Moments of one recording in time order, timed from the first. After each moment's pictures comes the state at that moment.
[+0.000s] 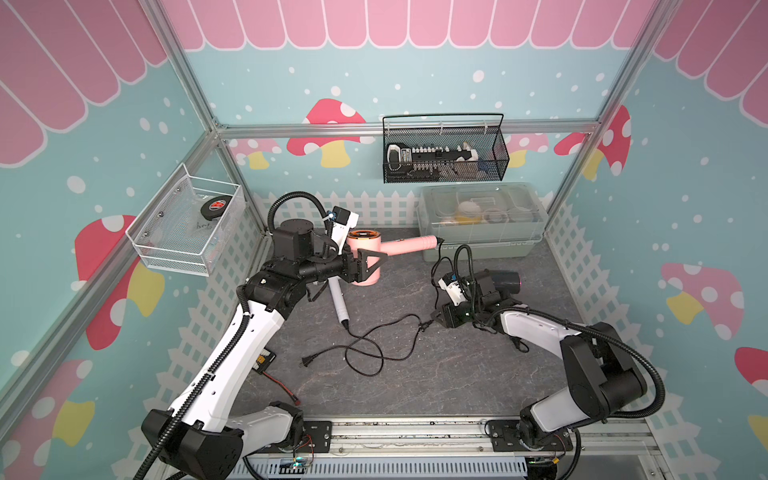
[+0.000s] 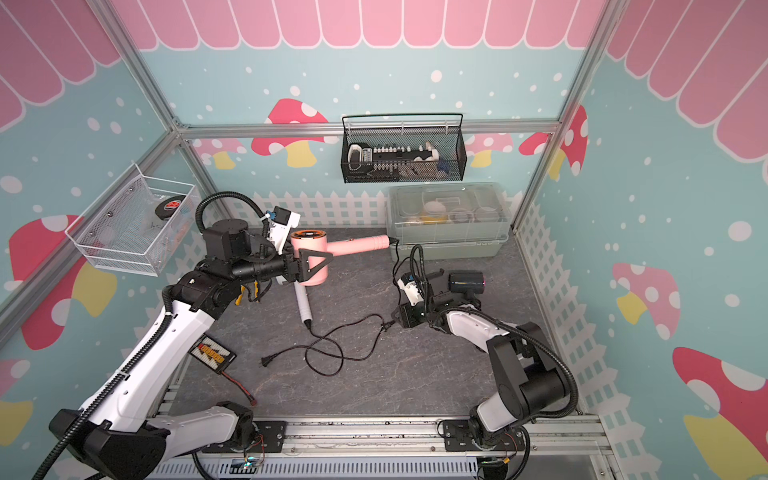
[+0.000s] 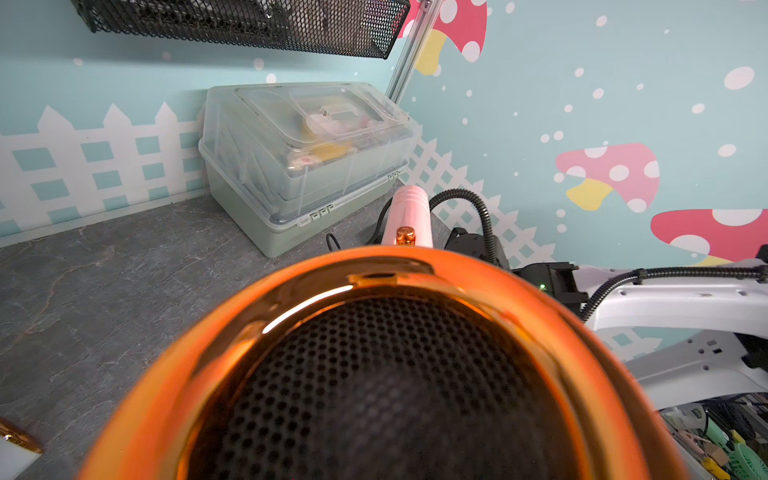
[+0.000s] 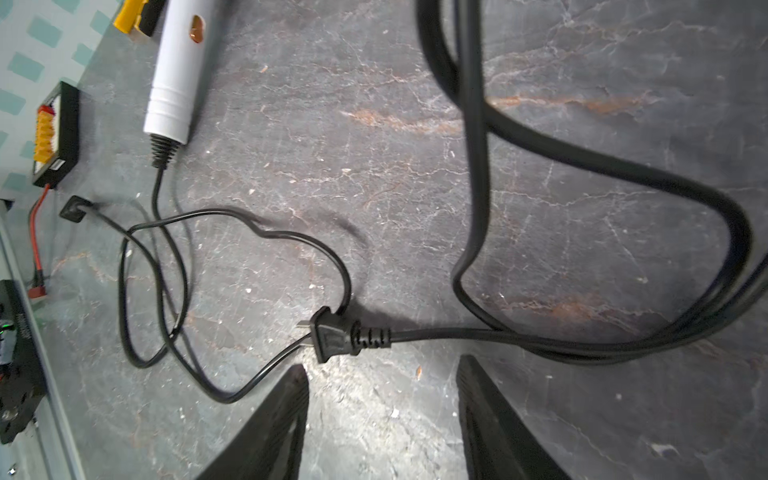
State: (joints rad) left arm -0.31 1.21 1.33 -0.48 0.65 -0.18; right arm 0.39 1.56 0.79 -0.11 -0.41 0.08
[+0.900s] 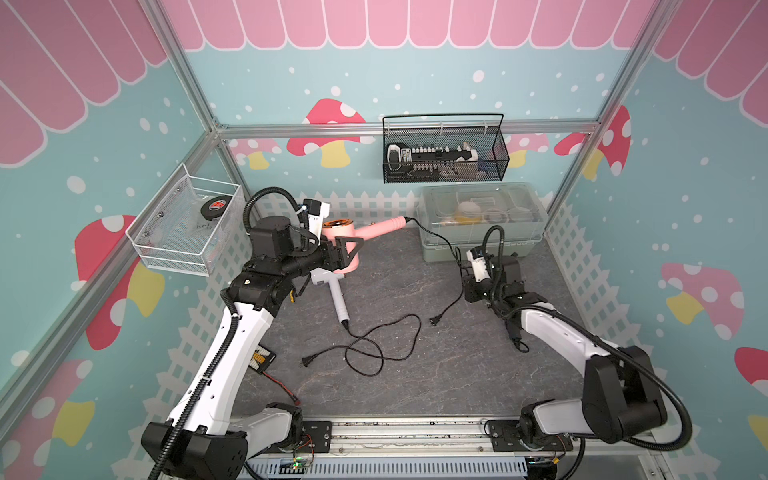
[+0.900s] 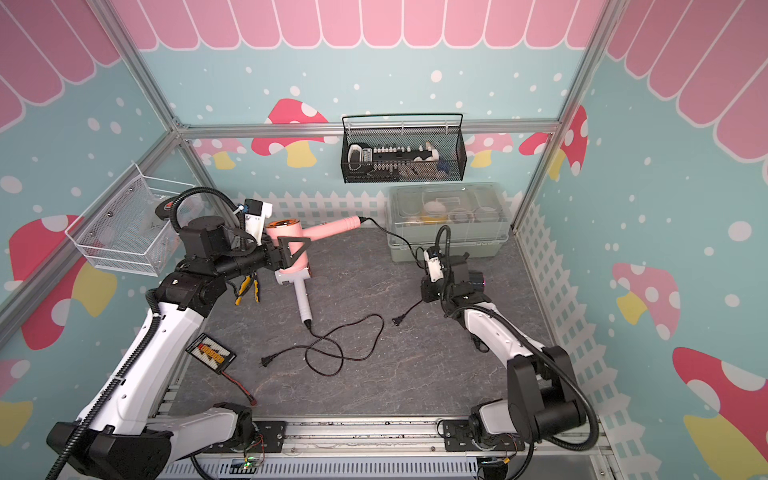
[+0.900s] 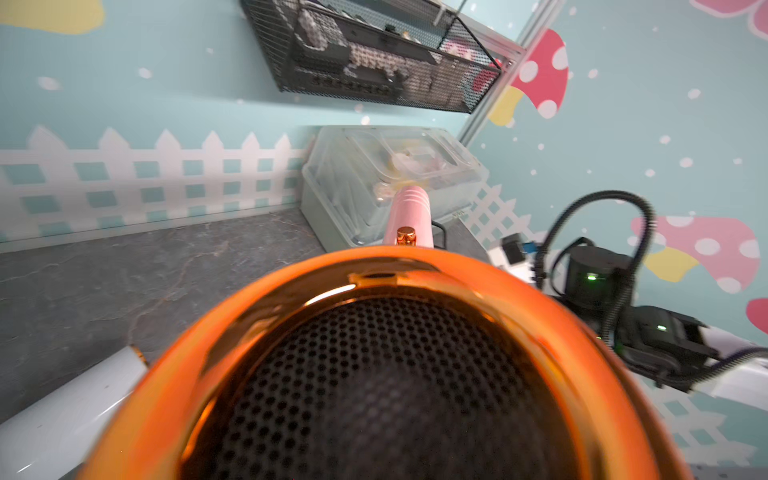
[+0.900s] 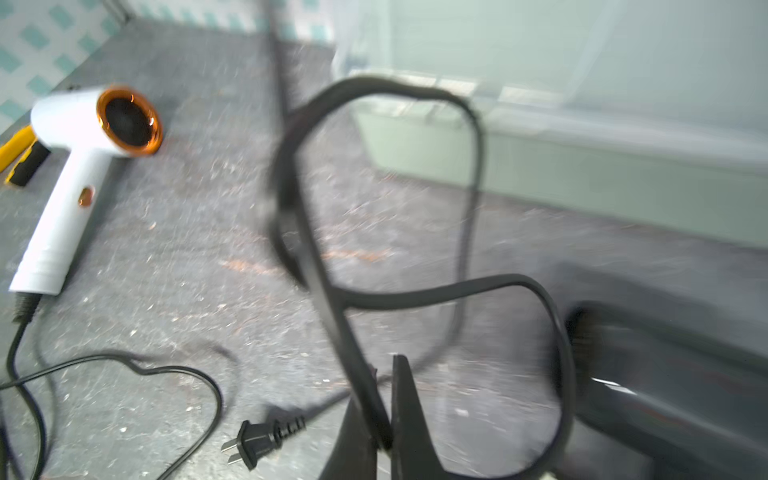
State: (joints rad) left arm -0.14 1.19 1.33 -0.47 0.56 -0.24; right arm 0.23 1.34 0.87 -0.13 -0.17 -0.02
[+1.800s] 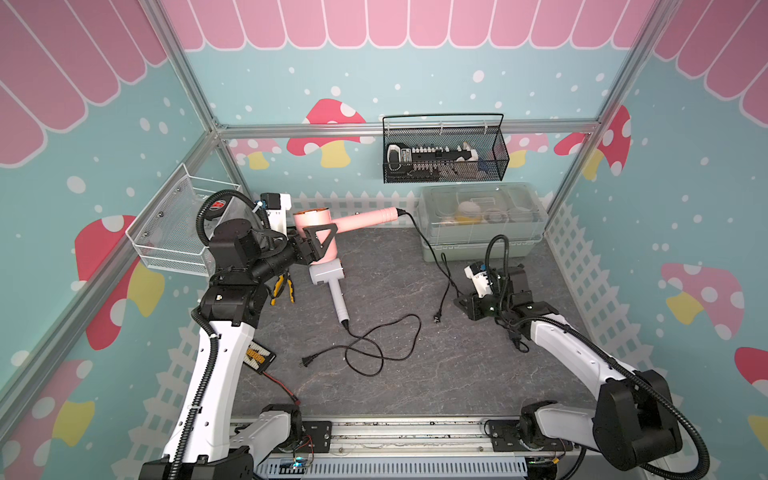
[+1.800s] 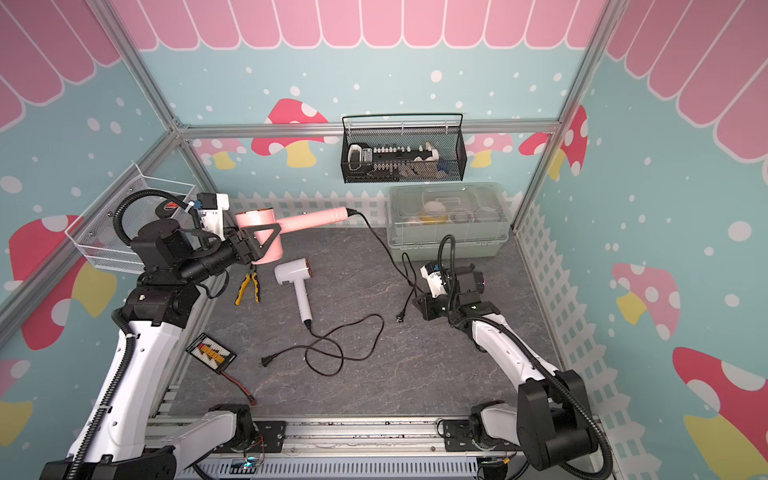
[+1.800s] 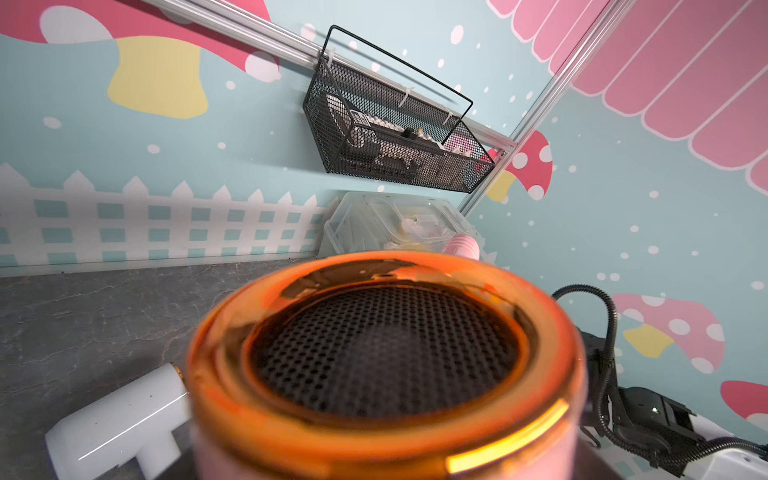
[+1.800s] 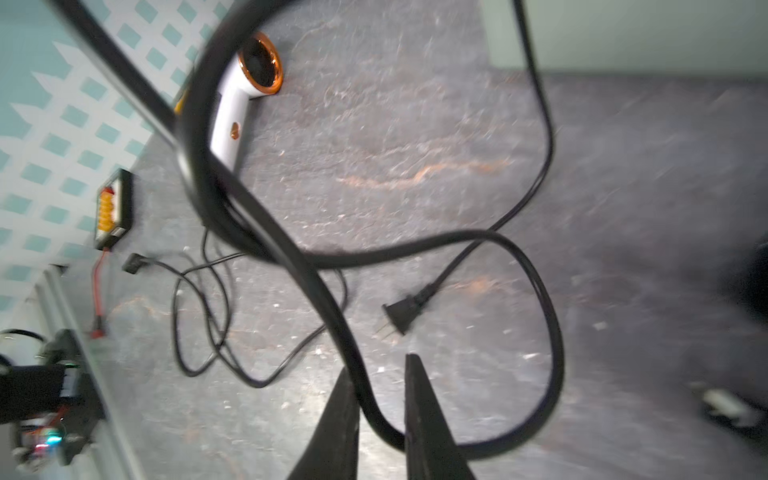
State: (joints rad) left arm 0.02 1.09 1.32 -0.37 0.64 -0.38; right arm 0.28 1.29 0.77 -0.30 -0.50 0.08
